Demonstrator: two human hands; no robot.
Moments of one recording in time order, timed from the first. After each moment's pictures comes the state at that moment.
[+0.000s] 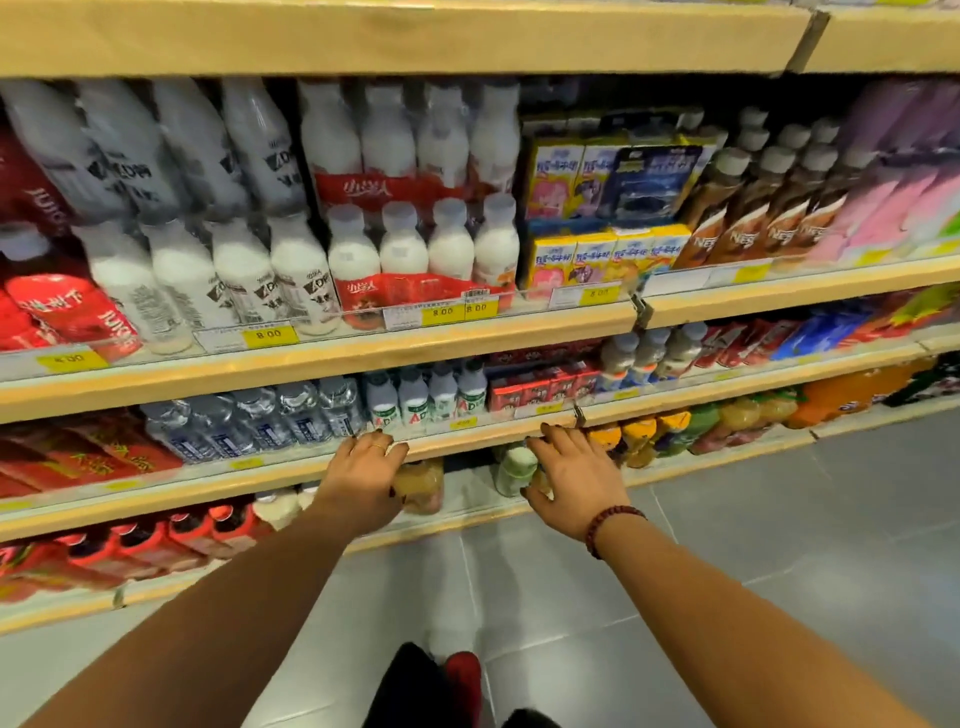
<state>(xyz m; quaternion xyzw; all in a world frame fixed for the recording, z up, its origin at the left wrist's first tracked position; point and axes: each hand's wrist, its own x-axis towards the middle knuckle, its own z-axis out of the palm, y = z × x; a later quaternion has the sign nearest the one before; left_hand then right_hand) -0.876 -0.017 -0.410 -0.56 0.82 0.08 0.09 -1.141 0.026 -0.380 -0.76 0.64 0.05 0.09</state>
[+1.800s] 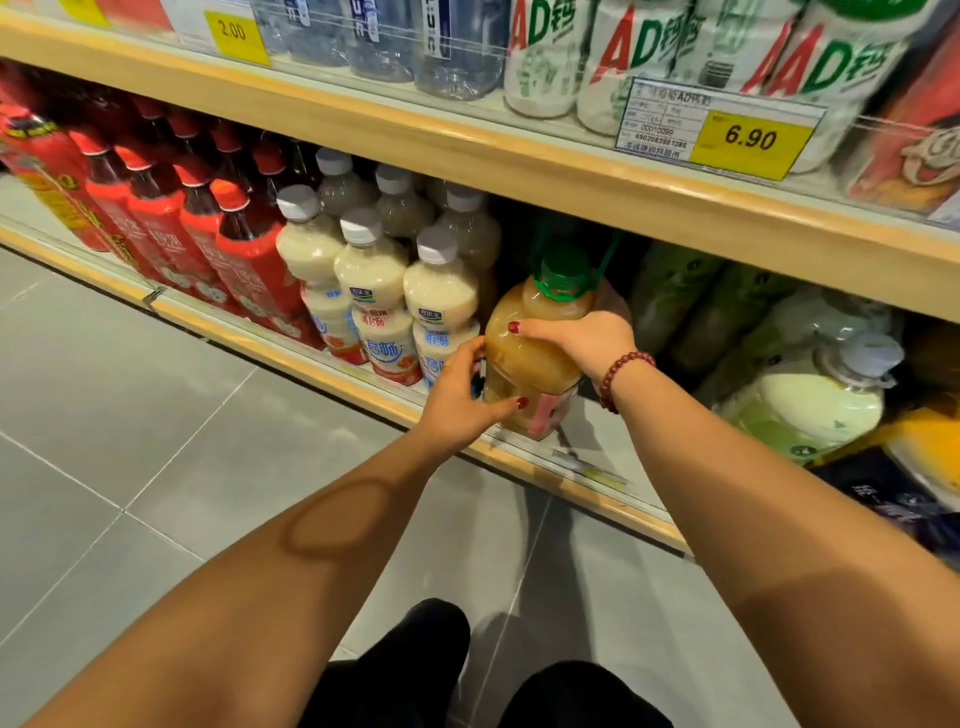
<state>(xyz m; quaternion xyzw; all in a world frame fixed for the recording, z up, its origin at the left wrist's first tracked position) -0.912 -0.060 -0.876 -0.69 0.42 0.35 -0.47 -1.029 -0.178 -0.816 -0.65 0.55 -0.16 0.49</state>
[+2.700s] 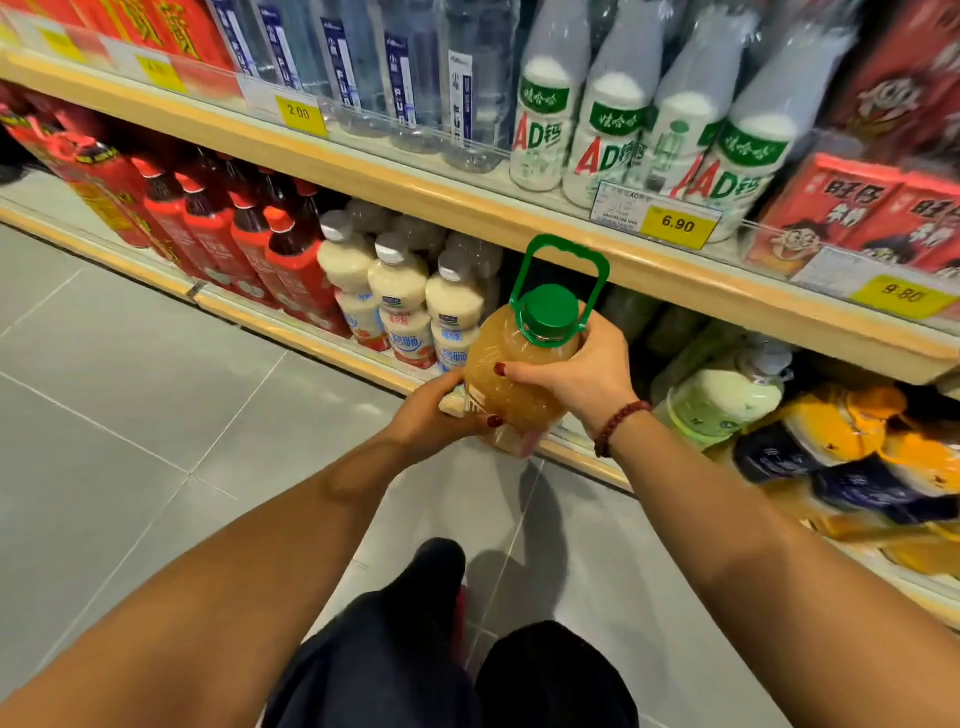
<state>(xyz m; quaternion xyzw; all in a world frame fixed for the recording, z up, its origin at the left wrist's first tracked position) -0.901 0.019 -0.787 -0.69 0.44 0.44 -0.38 -1.055 -0.082 -0.719 -0.66 0.48 -0.29 0.51</state>
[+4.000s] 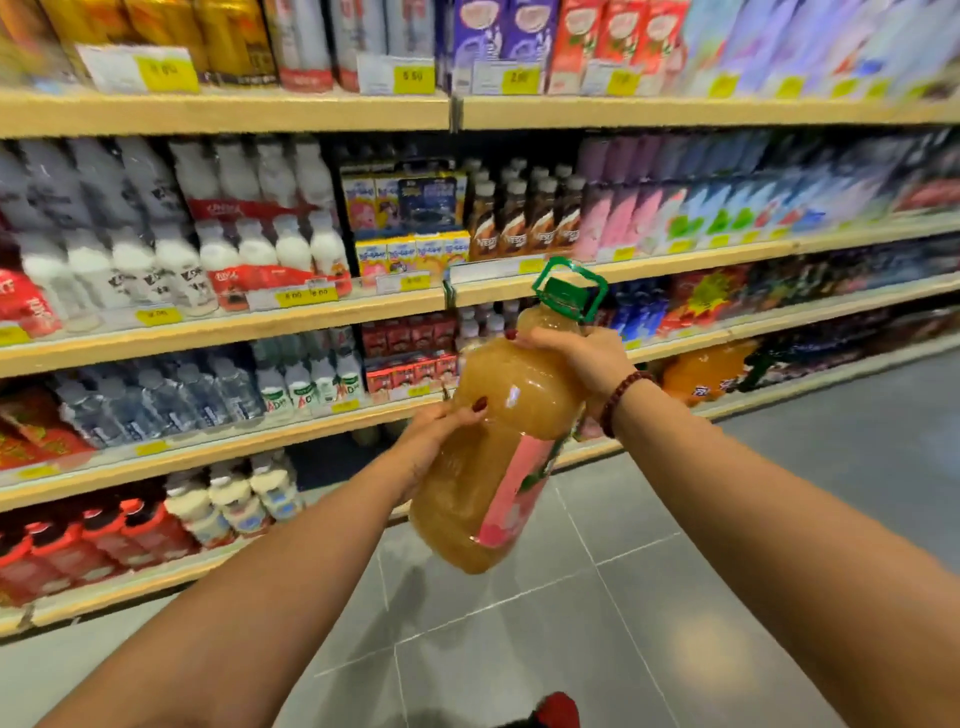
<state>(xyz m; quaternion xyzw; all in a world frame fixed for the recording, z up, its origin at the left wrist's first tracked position) -1.134 0.177 -0.277 -0.44 0.50 0.68 -0.29 -1.320 0.185 -0.190 -0.36 0.65 -0.50 0.45</state>
